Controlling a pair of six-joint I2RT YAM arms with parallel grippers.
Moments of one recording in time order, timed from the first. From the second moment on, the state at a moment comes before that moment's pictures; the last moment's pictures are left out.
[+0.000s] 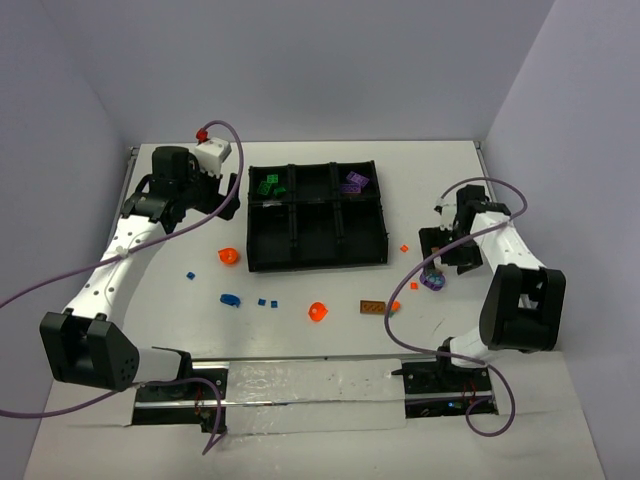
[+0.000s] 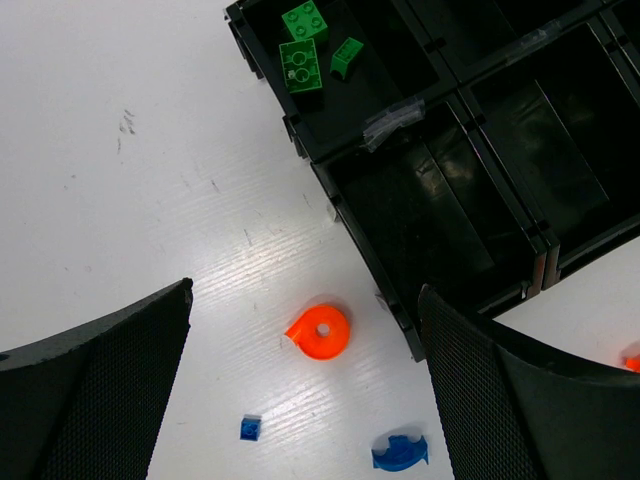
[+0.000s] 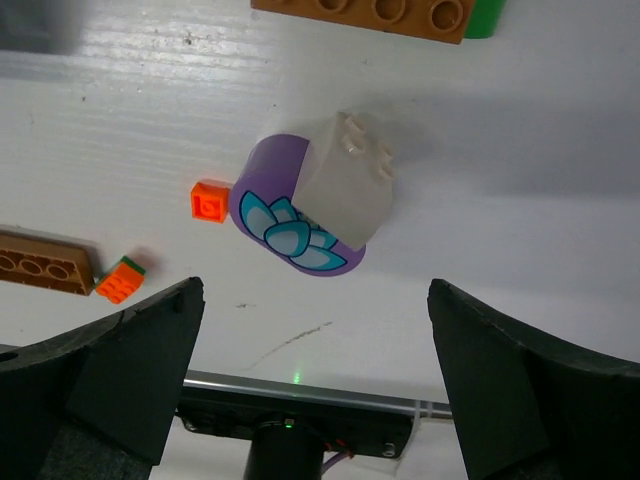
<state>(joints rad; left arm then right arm) -0.21 1.33 1.23 -0.52 0.19 0.18 -0.14 1.47 1.01 -0.93 -0.12 -0.20</state>
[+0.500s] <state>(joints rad) -0.21 1.32 1.23 -0.52 0.16 0.18 -0.14 1.65 1.05 -0.95 -0.05 0.21</state>
